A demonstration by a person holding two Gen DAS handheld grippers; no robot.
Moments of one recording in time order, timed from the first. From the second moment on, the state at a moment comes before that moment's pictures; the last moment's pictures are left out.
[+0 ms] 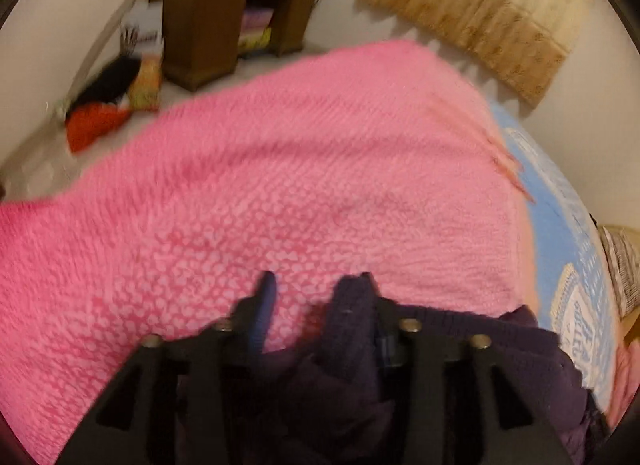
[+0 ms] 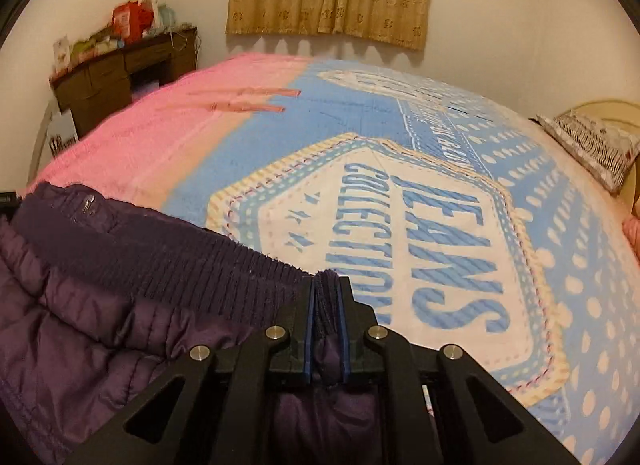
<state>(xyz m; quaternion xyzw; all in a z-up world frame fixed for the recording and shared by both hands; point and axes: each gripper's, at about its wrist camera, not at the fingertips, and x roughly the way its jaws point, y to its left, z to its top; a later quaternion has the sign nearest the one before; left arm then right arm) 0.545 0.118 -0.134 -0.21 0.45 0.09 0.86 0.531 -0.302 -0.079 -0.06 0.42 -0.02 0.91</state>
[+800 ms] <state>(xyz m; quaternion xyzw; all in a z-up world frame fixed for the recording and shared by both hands) 0.391 0.119 -0.060 -0.10 0.36 0.05 0.92 0.438 -0.175 0.003 0.04 0.32 0.14 0.94</state>
